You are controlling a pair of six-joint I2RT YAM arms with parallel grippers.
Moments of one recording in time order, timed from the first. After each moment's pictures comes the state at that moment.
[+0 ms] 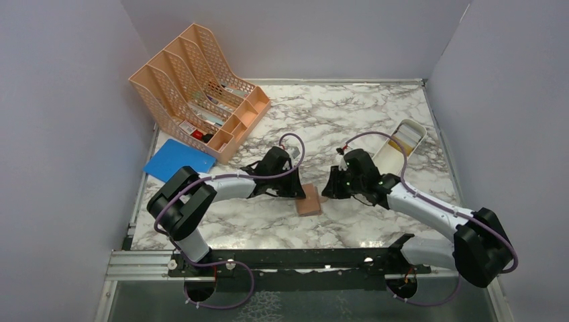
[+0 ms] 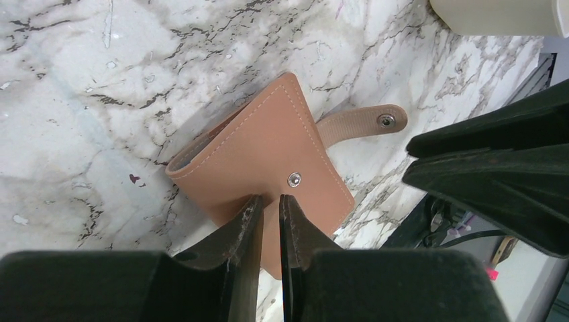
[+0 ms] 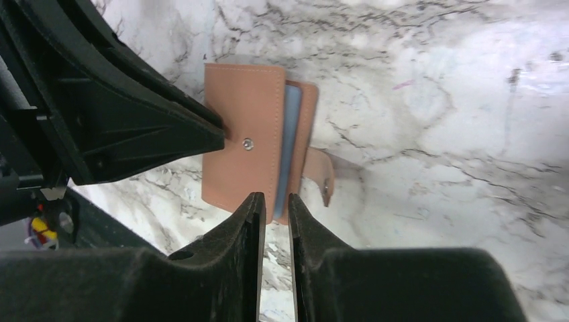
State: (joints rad) left arm -0.75 1.65 0.77 0.09 0.36 -0.69; right arm 0.62 1.21 0.62 -0.23 -0.20 0.53
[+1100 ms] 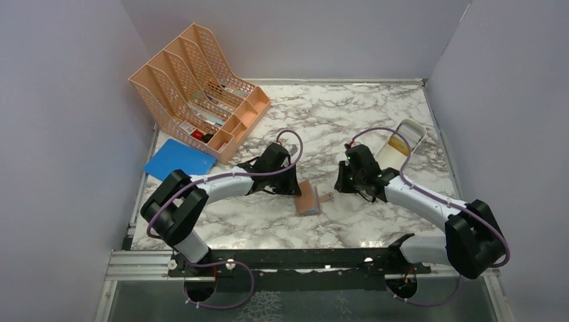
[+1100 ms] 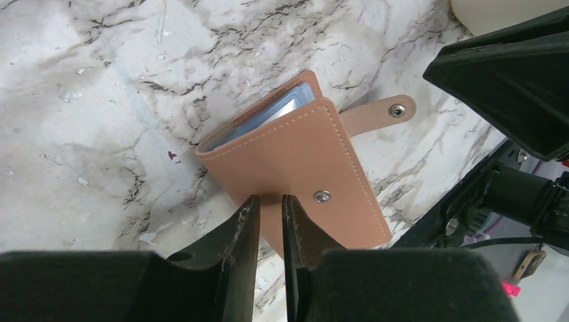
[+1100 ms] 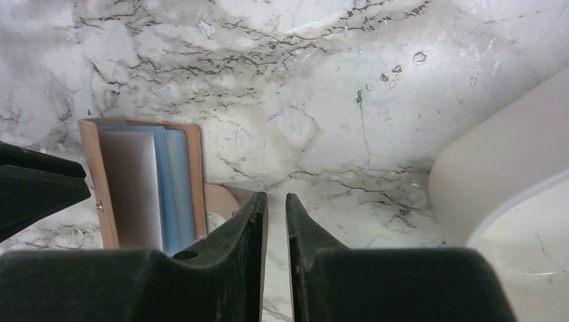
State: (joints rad) left arm -0.75 1.59 0.83 -0.08 0.30 -0.65; right arm 0.55 1.26 0.66 -0.30 0.03 0.47
